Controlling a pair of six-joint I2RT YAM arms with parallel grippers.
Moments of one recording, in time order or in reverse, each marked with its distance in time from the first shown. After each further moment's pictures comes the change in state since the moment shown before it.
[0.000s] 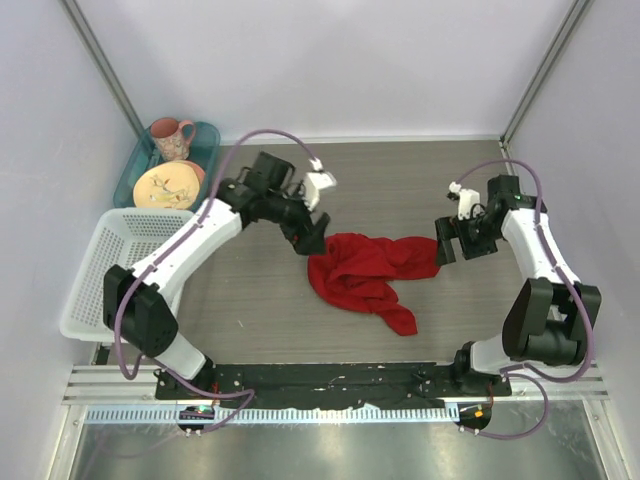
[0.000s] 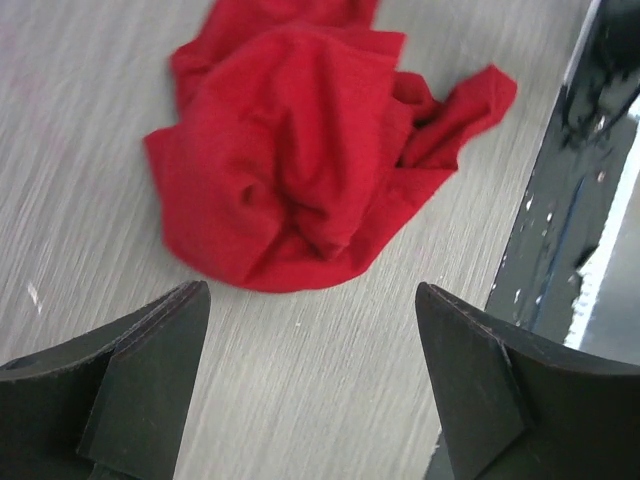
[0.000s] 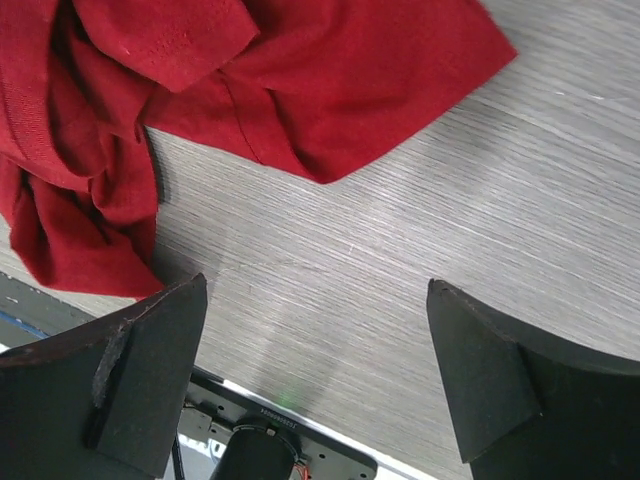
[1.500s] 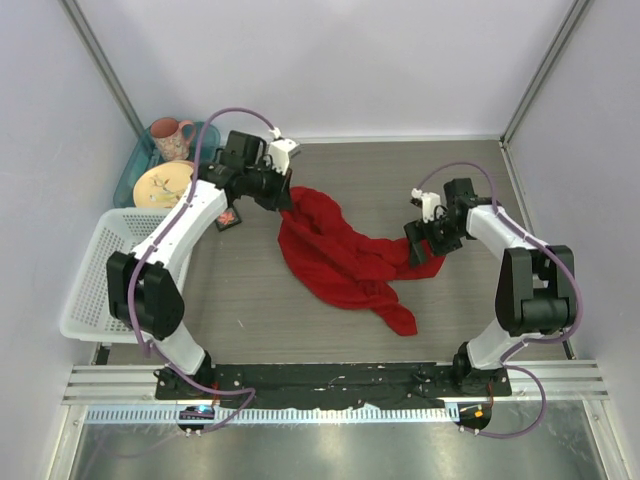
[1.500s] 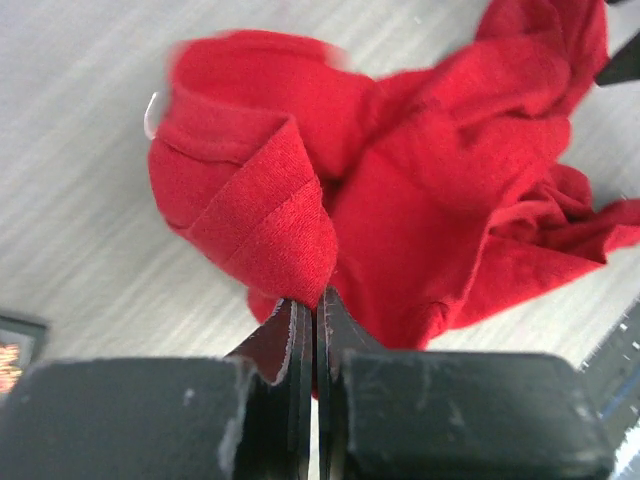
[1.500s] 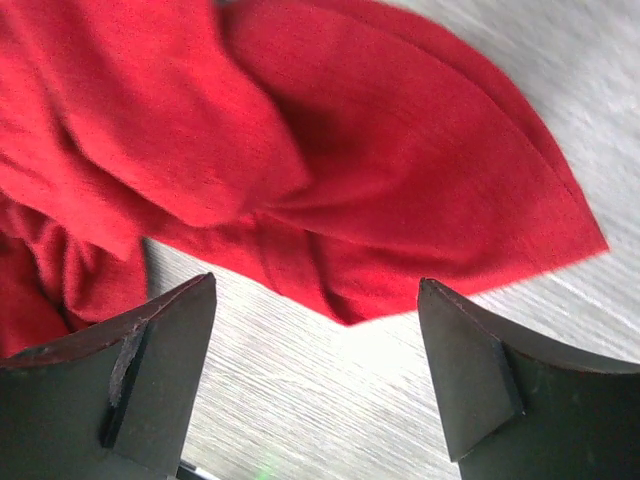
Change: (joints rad) left arm 0.125 0.095 0.099 0.076 -0.222 -0.114; right arm 0.198 0.225 -0.073 0.272 0.053 0.059
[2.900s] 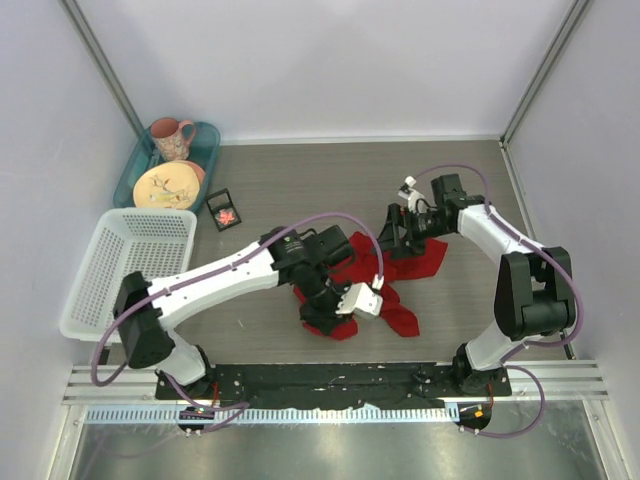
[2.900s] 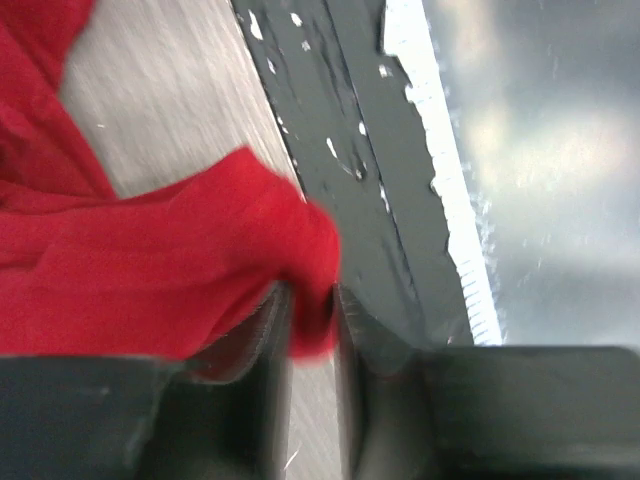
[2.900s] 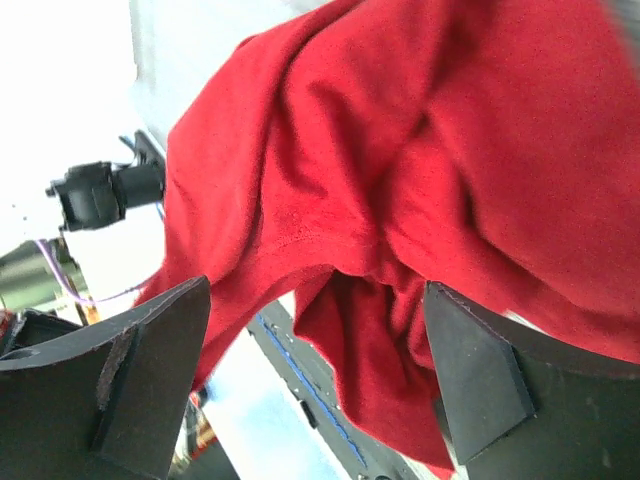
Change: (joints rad) left arm -0.684 -0.145 -0.160 -0.367 0.163 0.493; right arm 0.147 -0.037 0.026 0.070 -0.543 0.462
